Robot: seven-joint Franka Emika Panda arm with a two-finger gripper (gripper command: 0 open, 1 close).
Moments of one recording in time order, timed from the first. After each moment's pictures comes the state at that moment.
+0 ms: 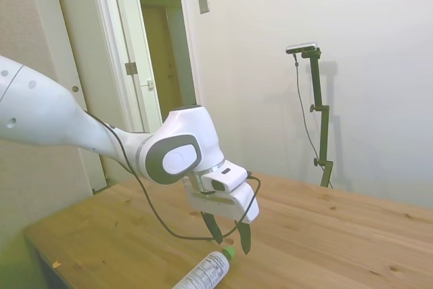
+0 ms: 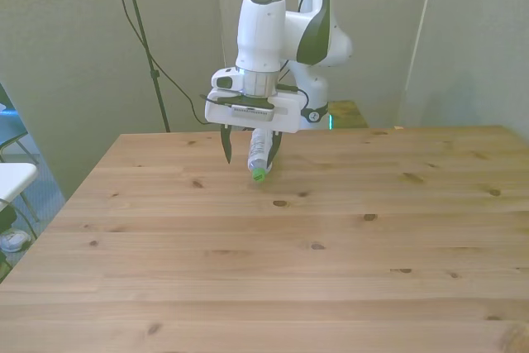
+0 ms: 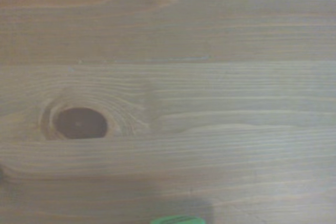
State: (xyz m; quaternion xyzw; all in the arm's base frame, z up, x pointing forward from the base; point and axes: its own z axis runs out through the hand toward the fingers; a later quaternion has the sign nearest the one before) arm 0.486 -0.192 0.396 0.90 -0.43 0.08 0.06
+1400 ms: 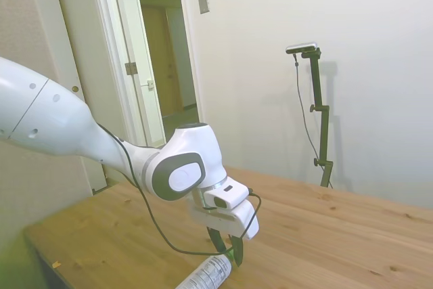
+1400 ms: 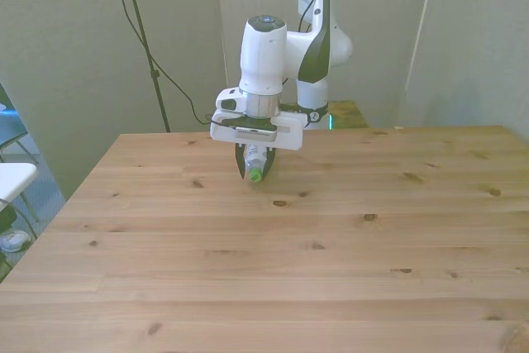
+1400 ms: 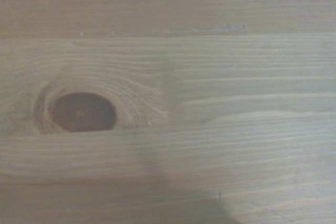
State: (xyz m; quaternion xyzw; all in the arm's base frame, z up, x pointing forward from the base) arm 0.490 -0.190 0.359 0.89 -0.44 0.06 0.05
